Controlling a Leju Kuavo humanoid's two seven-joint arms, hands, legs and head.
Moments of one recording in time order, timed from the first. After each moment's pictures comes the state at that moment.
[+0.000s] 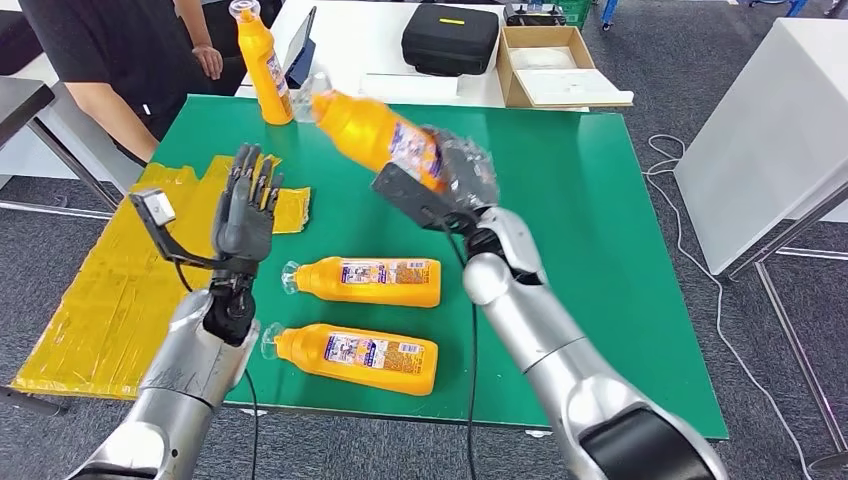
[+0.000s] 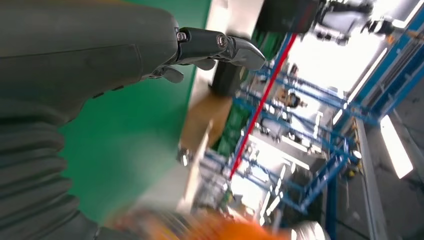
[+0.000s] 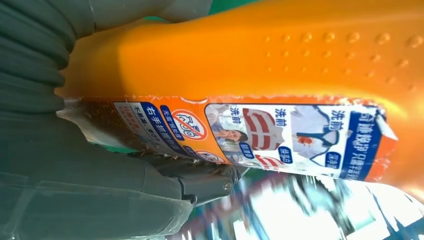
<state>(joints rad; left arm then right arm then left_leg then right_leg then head) -0.57 -0.10 0.01 -0.94 0.53 -0.24 -0.38 -0.77 0.24 0.51 -0.75 0.79 -0.18 -0.01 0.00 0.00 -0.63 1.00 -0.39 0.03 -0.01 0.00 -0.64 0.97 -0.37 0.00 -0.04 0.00</state>
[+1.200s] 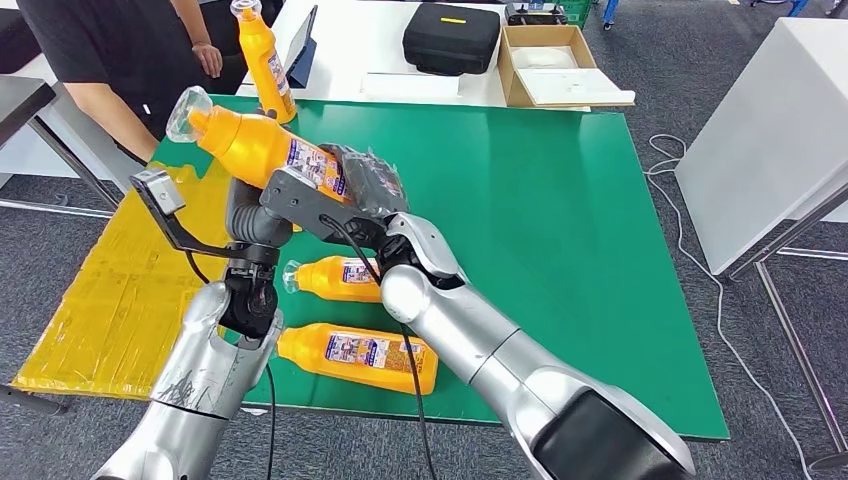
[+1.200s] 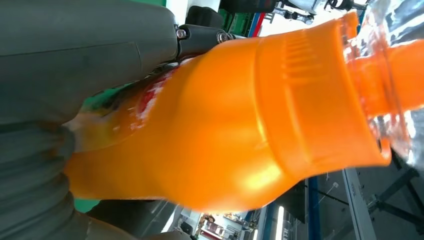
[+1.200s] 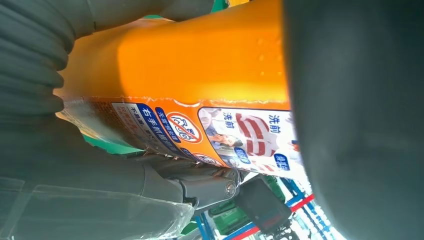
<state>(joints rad) -0.51 -0.12 -0.16 -1.21 0.51 -0.09 -0.37 -0.90 0.35 0.82 -0.67 0.56 -0.19 0.16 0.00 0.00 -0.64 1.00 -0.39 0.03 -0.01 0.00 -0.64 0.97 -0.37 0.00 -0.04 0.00</state>
